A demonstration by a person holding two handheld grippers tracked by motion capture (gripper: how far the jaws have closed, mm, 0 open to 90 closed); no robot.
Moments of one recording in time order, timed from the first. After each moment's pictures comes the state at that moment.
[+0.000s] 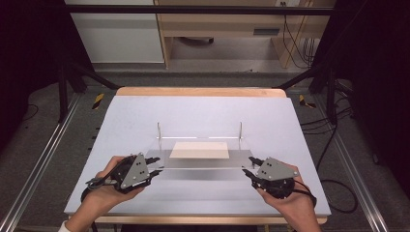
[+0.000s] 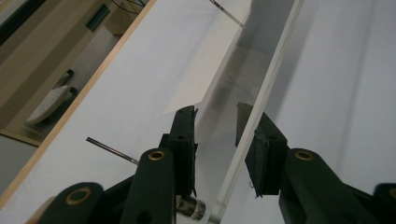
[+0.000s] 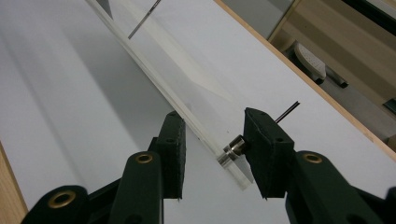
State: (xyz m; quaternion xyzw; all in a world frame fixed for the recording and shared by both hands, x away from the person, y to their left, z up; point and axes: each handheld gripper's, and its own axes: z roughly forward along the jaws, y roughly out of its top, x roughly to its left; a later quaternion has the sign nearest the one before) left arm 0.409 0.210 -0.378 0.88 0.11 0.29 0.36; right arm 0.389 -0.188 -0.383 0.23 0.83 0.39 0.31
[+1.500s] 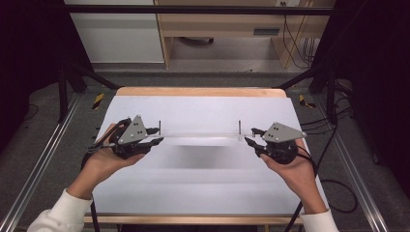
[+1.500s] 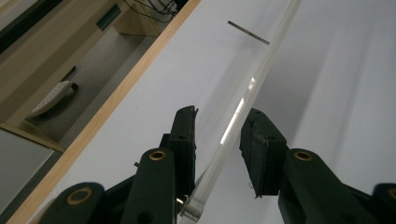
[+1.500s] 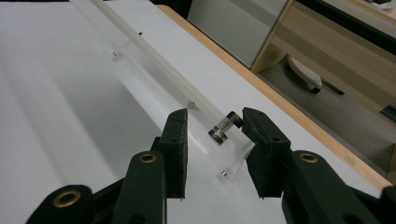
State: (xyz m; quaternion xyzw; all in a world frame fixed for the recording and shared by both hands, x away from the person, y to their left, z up) left arm 0.474 0.210 -0.318 0.88 0.14 0.27 0.37; right arm 0.455 -0.201 -0.341 0.25 0.81 0.43 0.30
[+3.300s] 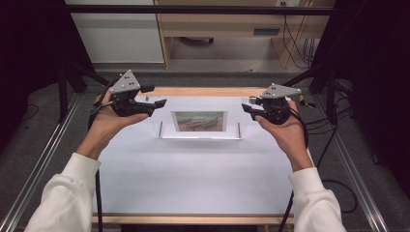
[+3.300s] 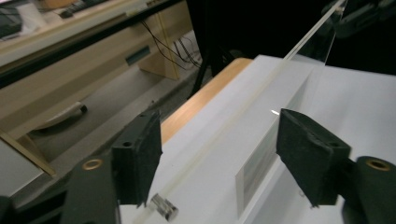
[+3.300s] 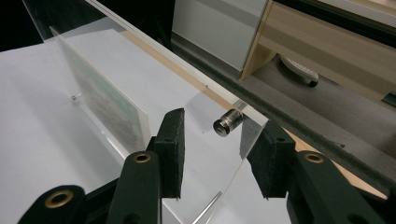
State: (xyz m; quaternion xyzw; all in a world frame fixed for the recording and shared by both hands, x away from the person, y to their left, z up) left arm 0.547 0.221 -0.276 0.79 0.22 0.26 0.50; right arm 0.545 -0.200 -0.311 0.31 0.79 0.45 0.28
